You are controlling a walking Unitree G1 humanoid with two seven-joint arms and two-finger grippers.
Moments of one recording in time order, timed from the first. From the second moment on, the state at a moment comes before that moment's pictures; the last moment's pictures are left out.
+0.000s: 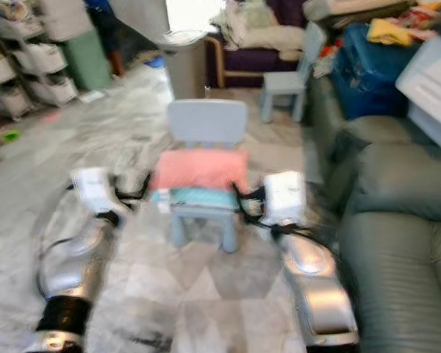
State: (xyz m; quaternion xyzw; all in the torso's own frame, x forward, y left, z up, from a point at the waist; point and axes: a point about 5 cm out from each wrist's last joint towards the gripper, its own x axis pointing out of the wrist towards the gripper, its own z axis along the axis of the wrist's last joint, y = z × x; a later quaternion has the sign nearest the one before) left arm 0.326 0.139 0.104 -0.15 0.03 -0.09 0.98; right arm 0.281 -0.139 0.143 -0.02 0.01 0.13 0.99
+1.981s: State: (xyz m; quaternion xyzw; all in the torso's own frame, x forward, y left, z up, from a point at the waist) left arm 0.327 0.139 0.097 -0.13 0.05 -0.11 0.98; right arm 0.283 -0.133 0.147 -0.02 0.00 0.14 0.99
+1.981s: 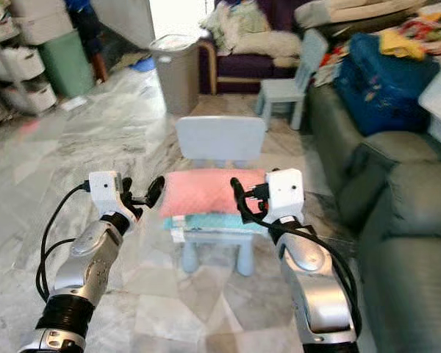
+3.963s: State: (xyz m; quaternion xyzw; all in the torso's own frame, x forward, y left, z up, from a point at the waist) left arm 0.324 0.150 0.093 -0.12 0.05 -0.06 0.99; right arm 0.281 -0.128 0.146 -0.02 0.00 0.15 0.99
